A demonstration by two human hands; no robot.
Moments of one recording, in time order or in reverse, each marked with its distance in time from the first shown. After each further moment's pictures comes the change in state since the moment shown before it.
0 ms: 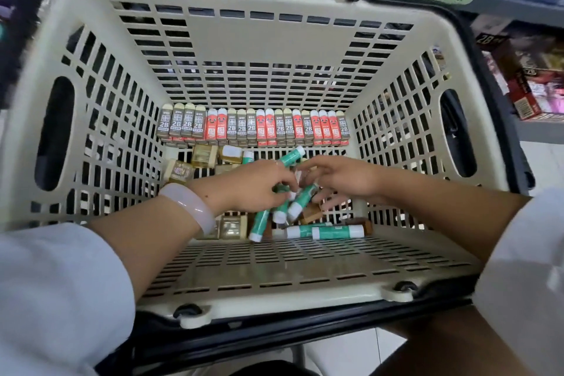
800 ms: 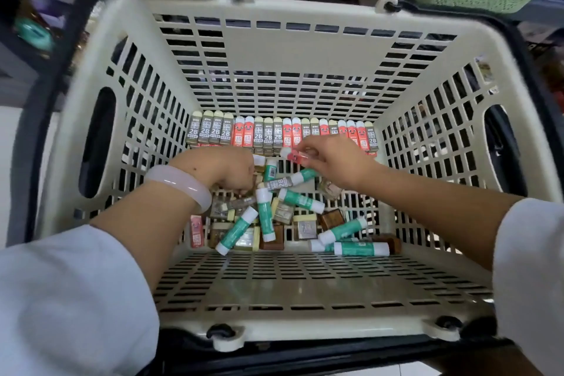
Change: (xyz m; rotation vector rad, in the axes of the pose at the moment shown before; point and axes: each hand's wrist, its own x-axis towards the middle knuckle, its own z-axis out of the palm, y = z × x) left_hand -0.020 -0.039 -0.050 0.131 -0.251 -0.508; right_hand 0.046 -0.040 0.008 -0.742 0.367 -0.496
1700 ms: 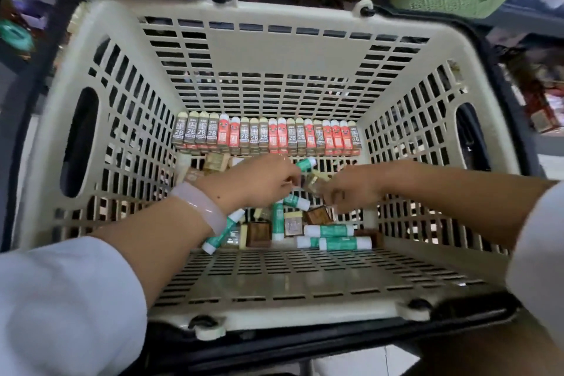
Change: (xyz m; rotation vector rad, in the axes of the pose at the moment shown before) left_hand 0.002 0.048 0.023 -0.039 0.355 0.423; right_hand -0.036 0.019 -0.022 -0.335 -0.783 0.120
